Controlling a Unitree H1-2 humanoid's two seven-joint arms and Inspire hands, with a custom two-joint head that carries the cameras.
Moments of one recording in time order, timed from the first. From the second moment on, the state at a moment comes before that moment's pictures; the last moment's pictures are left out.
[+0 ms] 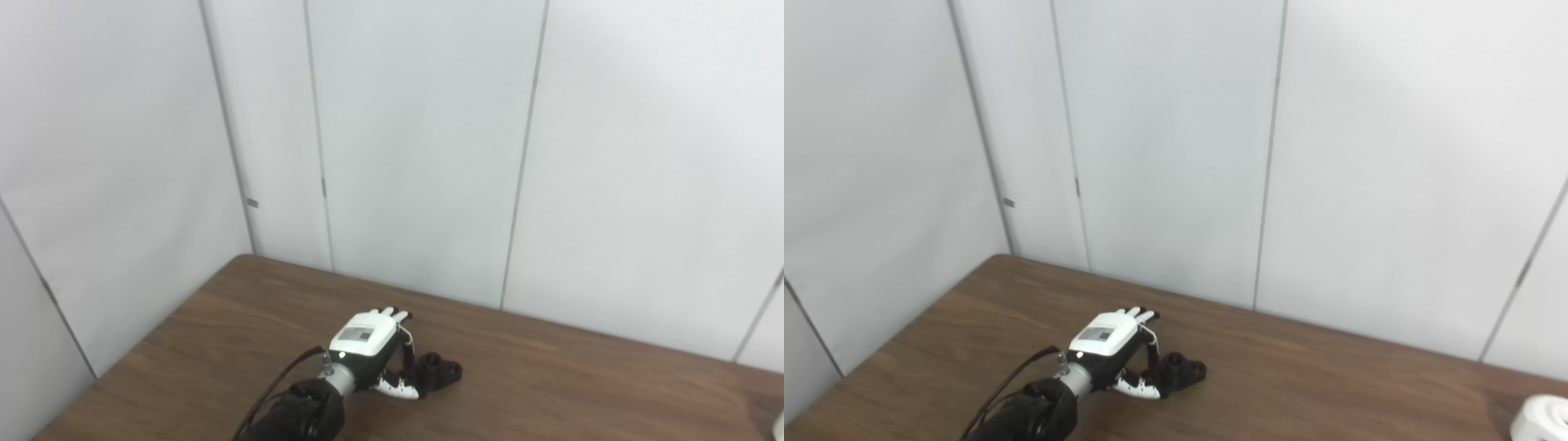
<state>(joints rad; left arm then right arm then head) -0.36 0.48 -0.36 0.06 0.80 0.19 -0.13 0.30 -0.14 -0.21 -0.32 0.27 -0.04 0.00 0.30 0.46</state>
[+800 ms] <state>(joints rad) -0.44 0.46 -0.43 0.10 0.76 -0.08 -0.24 0.31 -0.13 -0.15 -0.38 0.23 -0.01 -0.05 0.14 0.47</state>
